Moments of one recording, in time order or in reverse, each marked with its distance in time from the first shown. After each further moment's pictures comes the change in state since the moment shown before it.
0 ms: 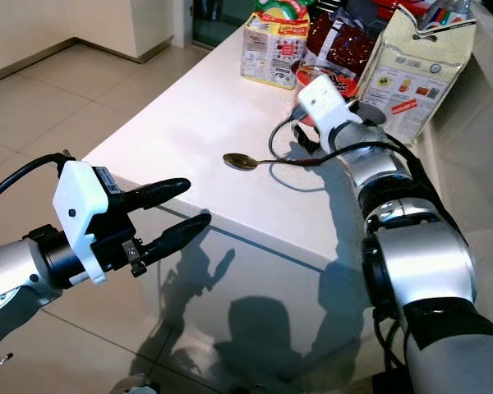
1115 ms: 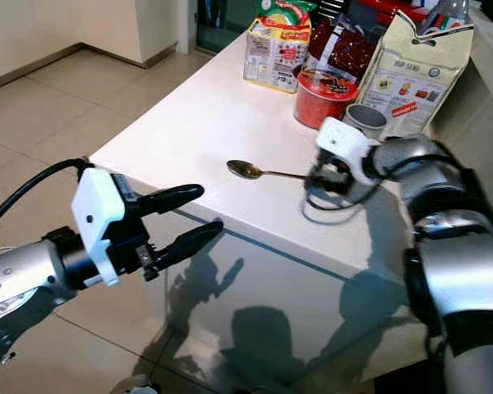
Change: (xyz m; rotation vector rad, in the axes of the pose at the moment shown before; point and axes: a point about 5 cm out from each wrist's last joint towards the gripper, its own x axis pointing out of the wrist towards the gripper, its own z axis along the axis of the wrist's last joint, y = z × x) left arm 0.012 -0.006 -0.005 -0.007 -0.028 -0.069; right arm -0.040 -0.019 -0.042 -0.121 0.000 0.590
